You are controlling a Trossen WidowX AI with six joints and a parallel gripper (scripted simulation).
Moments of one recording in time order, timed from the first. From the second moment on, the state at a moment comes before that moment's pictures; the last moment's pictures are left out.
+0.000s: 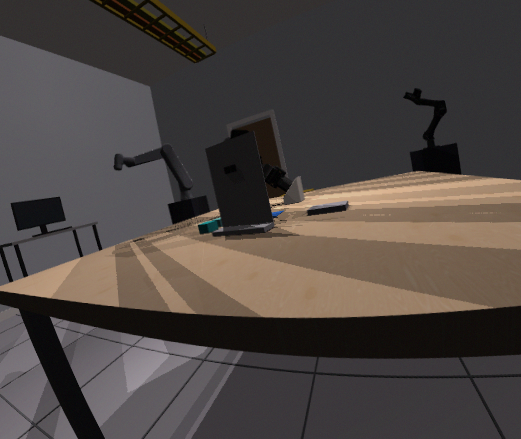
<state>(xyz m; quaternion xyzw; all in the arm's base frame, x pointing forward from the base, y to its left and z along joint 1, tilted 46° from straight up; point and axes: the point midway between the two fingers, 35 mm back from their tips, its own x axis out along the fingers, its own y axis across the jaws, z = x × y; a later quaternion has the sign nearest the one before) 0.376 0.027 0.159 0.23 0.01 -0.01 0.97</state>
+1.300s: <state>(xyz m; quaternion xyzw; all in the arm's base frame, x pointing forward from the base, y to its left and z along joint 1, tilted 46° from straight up) 0.375 0.029 0.097 0.35 0.02 -0.02 0.94</state>
